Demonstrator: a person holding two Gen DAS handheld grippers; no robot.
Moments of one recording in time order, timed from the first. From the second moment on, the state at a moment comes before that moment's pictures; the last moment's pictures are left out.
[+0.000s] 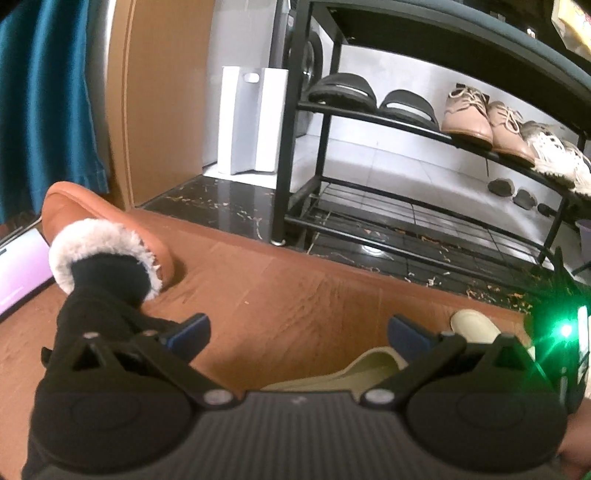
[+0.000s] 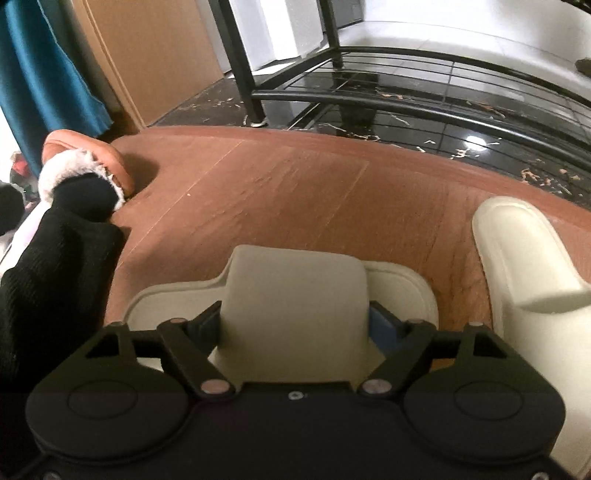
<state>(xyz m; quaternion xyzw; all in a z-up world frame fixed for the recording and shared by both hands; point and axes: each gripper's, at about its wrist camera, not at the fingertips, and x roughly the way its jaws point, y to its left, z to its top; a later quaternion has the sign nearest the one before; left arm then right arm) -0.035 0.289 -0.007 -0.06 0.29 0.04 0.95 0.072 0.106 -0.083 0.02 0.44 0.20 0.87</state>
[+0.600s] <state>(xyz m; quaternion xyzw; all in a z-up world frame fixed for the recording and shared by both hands) -0.035 0.294 -0.012 -0.09 0.30 0.05 0.95 0.028 0.057 -0.083 0.34 0.46 -0.12 0.81</state>
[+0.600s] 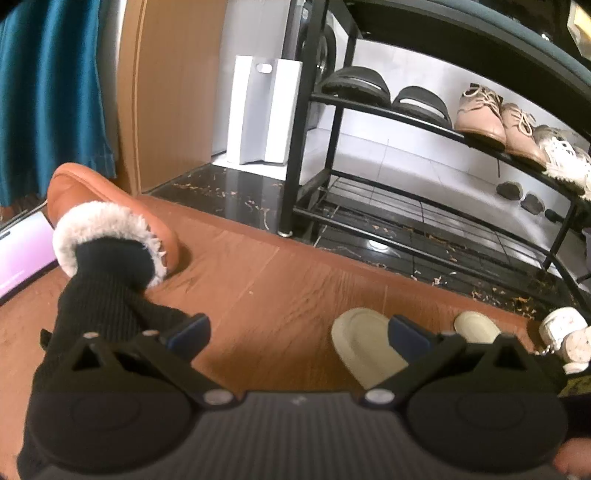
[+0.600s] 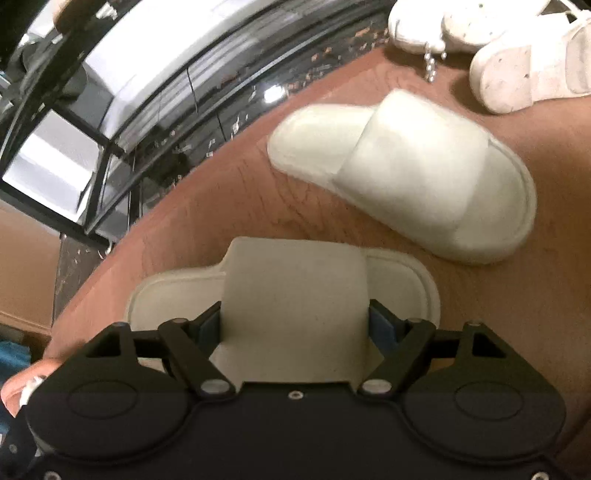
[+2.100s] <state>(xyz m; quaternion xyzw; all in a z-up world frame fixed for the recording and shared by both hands) -0.021 0.288 -0.027 -0.09 0.34 0.05 0.93 0.040 0.077 -0.087 -0.11 0.37 0.23 0.90</state>
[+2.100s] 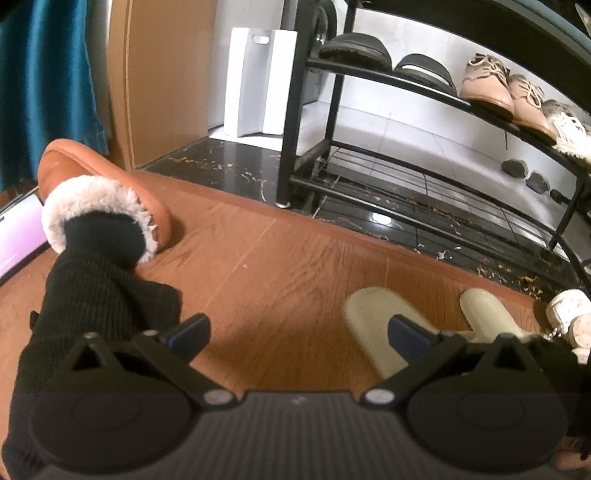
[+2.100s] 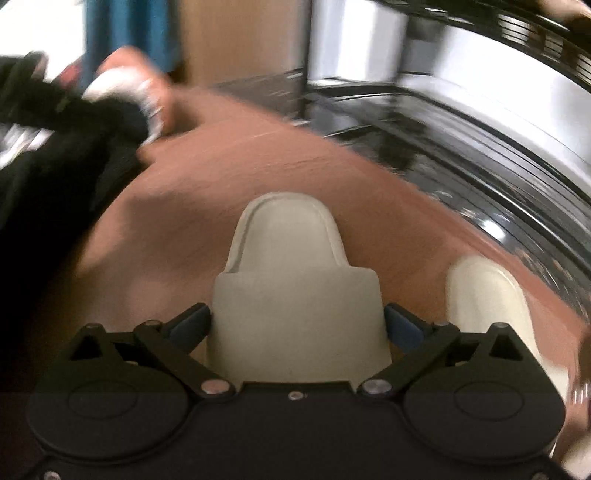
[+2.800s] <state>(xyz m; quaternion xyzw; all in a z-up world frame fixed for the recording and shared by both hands) -0.003 0.276 -0.041 -0.07 0.37 0.02 0.93 0.011 0.075 -0.092 0.01 0.39 0.03 0.92</state>
